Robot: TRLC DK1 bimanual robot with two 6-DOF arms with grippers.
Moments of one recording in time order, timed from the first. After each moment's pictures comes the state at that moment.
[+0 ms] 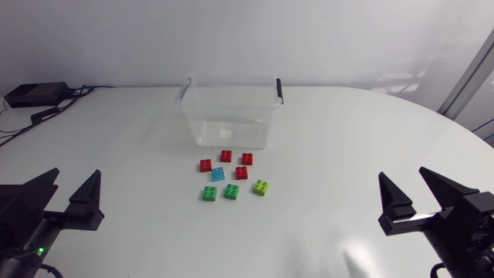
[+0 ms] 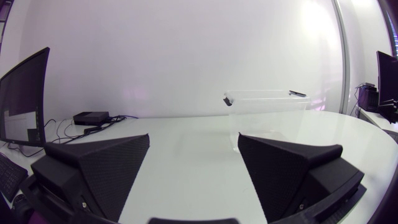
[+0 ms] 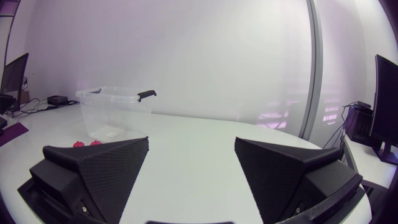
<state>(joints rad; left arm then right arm) 0.00 0.06 0.04 -0.03 0.00 0.05 0.09 0.06 0.03 -0.03 0.01 -0.05</state>
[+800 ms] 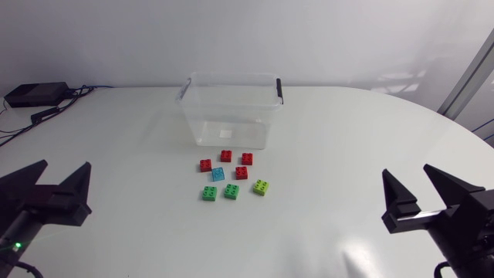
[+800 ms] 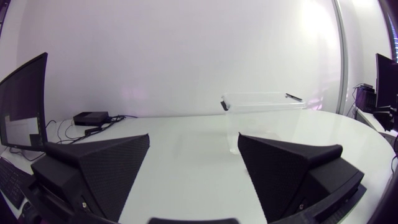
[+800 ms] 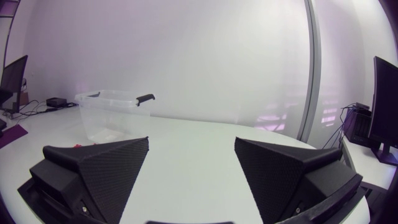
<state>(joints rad) -0.01 0.13 0.21 -0.19 0.00 0.05 0.09 0.06 0.06 -0.04 0.01 -0.05</state>
